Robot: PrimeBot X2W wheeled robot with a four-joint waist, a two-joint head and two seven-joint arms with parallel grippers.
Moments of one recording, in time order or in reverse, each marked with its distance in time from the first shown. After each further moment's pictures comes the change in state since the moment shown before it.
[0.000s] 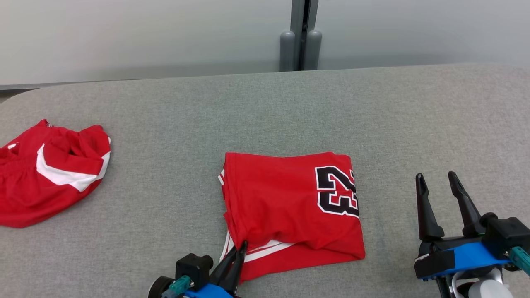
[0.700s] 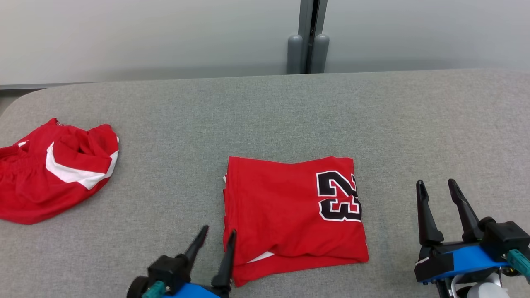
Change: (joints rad) left arm 0.066 0.046 0.041 -0.164 -0.016 0.077 -0.036; right arm 0.005 -0.001 -0.012 0.055 0.002 0.000 -0.015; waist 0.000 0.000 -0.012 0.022
